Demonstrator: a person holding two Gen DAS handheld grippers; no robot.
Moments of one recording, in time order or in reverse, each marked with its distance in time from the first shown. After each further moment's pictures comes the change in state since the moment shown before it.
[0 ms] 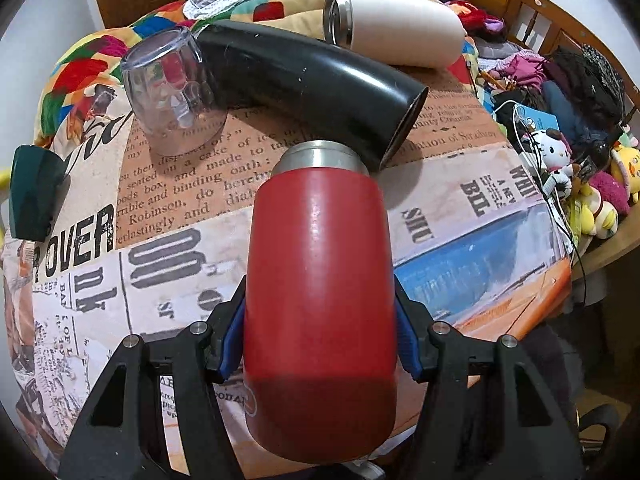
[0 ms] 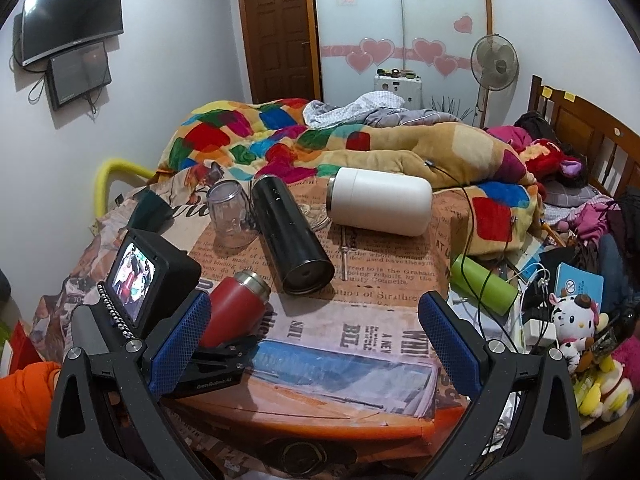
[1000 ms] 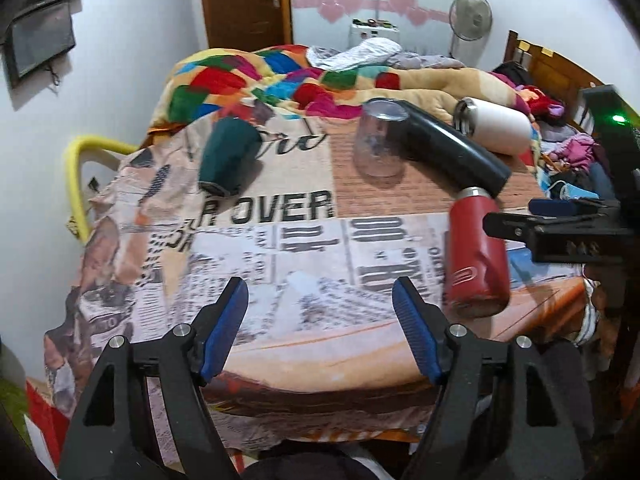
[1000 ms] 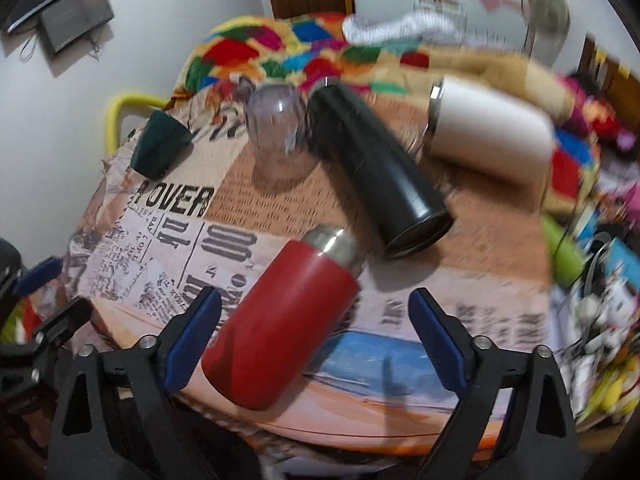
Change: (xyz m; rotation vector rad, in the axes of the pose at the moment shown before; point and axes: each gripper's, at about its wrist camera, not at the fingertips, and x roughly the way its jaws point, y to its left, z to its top) left arm -0.128 0.107 -0.083 -0.221 -0.238 0.225; right arm 0.111 0.056 -0.006 0.003 0.331 0.109
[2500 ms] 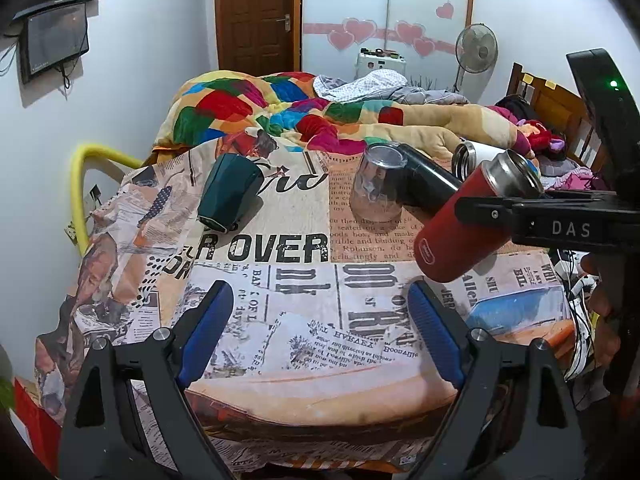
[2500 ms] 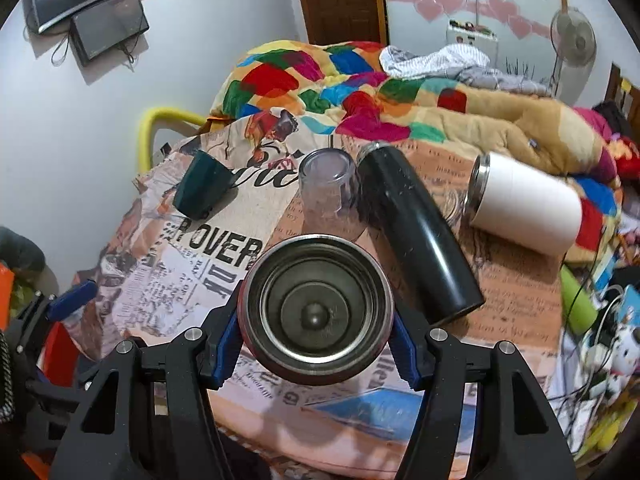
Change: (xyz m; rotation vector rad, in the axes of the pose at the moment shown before) left arm -0.007 -0.004 0.024 -0.061 -0.096 -0.018; right arm -0.021 0.029 0.047 -0.112 -0.092 0.051
